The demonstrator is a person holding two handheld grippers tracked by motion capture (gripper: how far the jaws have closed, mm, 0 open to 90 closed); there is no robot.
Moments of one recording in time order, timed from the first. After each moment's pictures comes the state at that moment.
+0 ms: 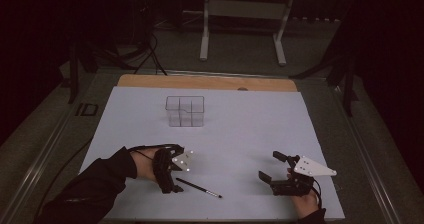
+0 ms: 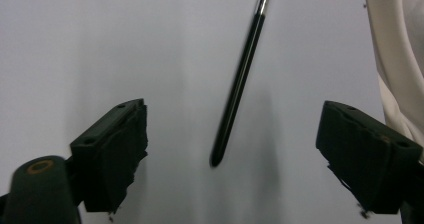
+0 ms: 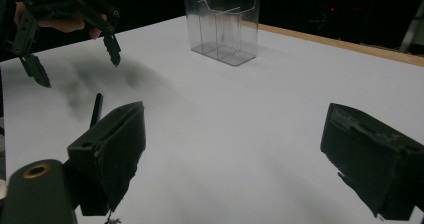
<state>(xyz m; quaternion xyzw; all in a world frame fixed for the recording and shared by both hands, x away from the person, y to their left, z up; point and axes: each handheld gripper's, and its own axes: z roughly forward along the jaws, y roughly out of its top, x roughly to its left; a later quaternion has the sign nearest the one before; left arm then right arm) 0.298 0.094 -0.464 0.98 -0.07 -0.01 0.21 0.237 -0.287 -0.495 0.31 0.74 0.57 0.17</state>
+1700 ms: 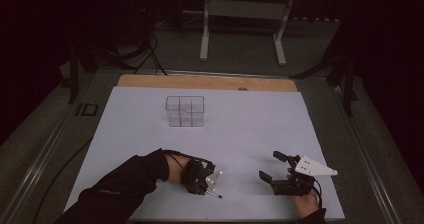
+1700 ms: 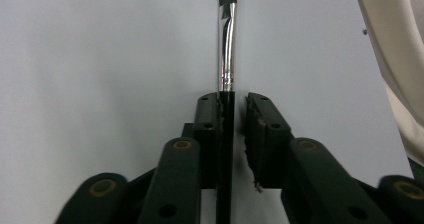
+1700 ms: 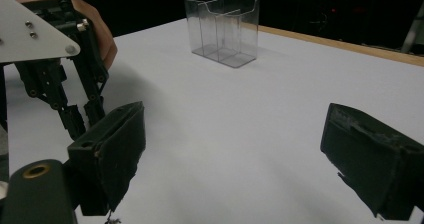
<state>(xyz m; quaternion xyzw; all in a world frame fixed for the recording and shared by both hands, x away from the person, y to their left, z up) 0.281 0.023 -0.491 0.97 -0.19 -0.03 0.13 0.237 -0.288 -0.495 0.31 0.74 0.57 0.17</state>
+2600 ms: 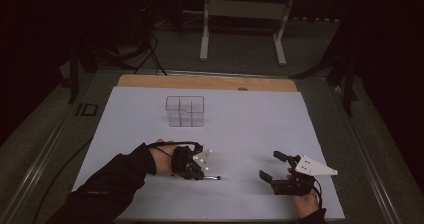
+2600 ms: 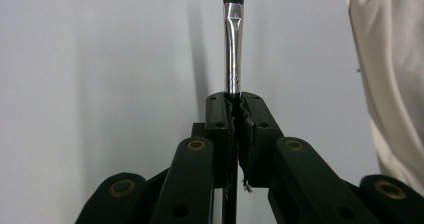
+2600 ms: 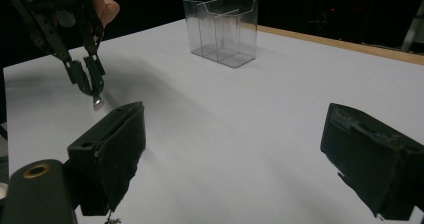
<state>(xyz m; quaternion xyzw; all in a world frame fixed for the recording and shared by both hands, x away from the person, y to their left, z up) 0.301 0.056 -0.452 0.98 -0.07 -0.02 0.21 0.238 -0.289 -0.495 0.31 0.74 0.57 0.17</state>
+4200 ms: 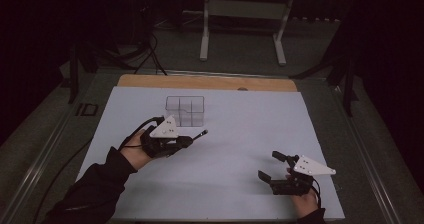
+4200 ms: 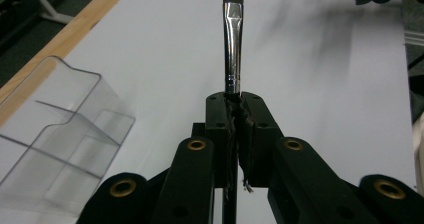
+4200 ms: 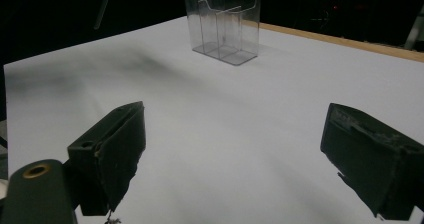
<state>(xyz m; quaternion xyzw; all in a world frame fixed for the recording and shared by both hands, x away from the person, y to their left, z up) 0.307 0.128 -0.397 0.89 0.15 0.14 0.41 0.239 -0.287 -0.497 0.31 0.74 0.57 0.17</state>
